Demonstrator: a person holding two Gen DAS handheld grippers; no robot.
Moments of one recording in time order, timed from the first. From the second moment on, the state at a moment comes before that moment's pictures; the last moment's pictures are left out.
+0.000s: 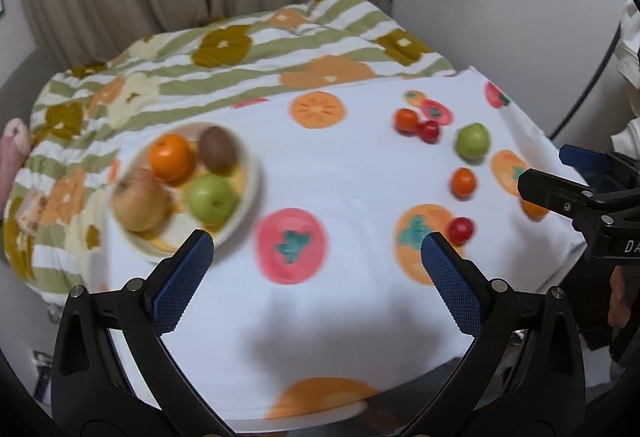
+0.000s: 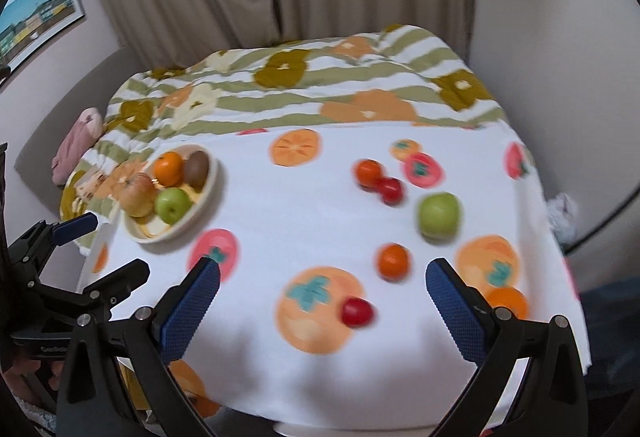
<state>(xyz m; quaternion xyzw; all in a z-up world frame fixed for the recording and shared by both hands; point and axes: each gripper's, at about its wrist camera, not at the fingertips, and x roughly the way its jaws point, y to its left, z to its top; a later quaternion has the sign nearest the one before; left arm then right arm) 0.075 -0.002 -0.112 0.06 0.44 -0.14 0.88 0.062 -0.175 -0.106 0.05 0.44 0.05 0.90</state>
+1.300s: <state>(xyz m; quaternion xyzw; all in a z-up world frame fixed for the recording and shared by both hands) 0.073 -0.171 -0.230 0.11 0.50 -0.18 0.84 0.035 -0.299 -0.202 0.11 0.48 -0.05 0.87</state>
